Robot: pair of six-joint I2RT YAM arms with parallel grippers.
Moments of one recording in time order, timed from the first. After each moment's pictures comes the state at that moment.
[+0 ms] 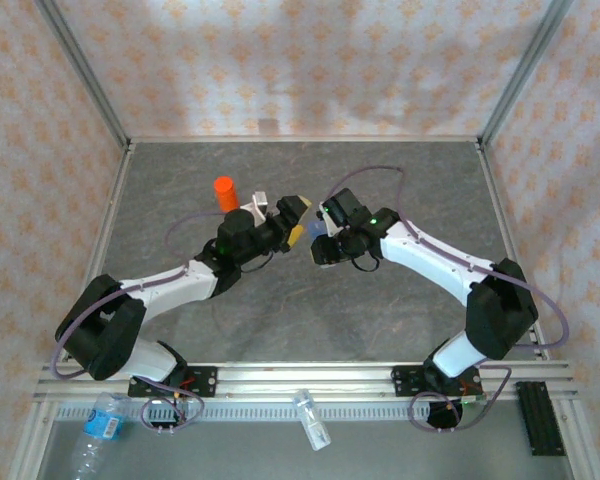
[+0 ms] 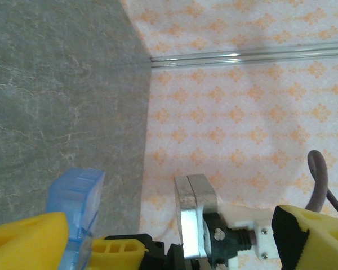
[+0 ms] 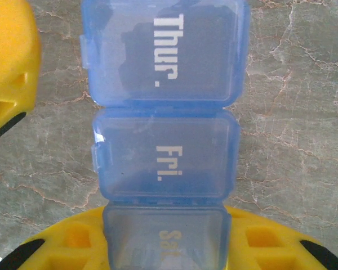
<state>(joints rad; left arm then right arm) -0.58 1.42 0.69 0.56 0.22 -1.44 0.69 1.53 1.18 -0.72 -0.14 0.37</state>
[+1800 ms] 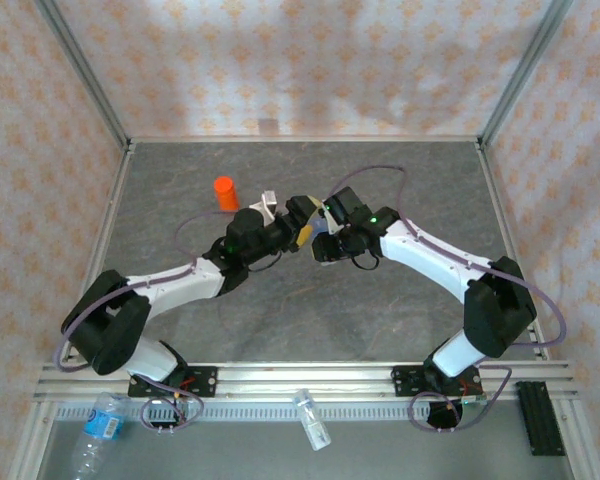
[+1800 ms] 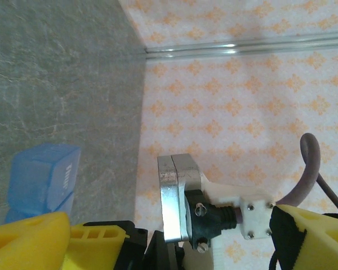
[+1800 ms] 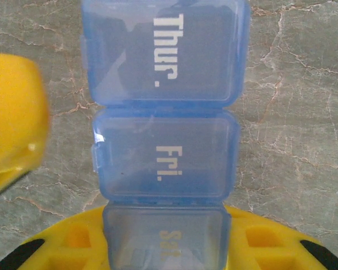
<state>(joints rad) -0.63 1.44 0.73 0.54 0.18 -1.44 0.67 1.55 1.17 -0.70 -0.14 0.38</state>
